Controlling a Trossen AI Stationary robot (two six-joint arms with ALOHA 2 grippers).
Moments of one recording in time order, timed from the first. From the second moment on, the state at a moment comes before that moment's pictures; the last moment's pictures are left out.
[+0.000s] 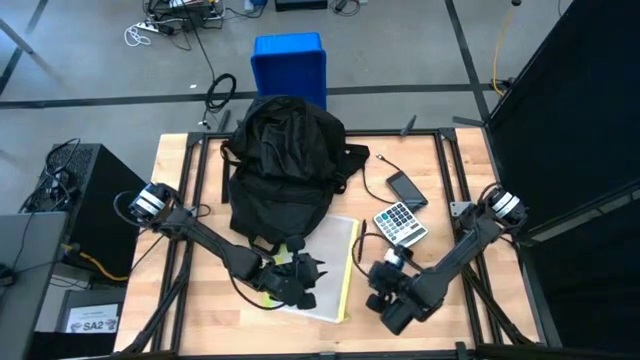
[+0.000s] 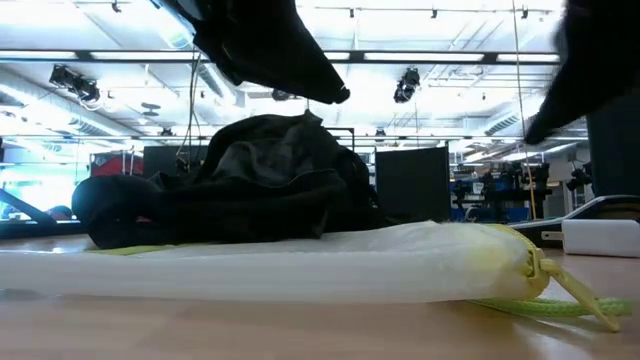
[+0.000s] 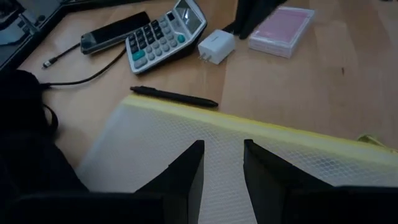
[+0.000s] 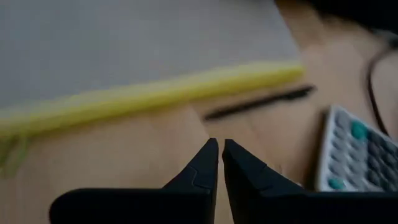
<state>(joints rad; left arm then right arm) -0.53 1.78 1.14 -0.09 -0.68 -0.31 0.76 1.84 1.29 -1.03 0.70 1.25</state>
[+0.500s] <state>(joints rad) -0.53 1.78 1.14 -0.10 -0.67 -0.32 0.74 1.82 1.24 -1.27 0.36 1.24</state>
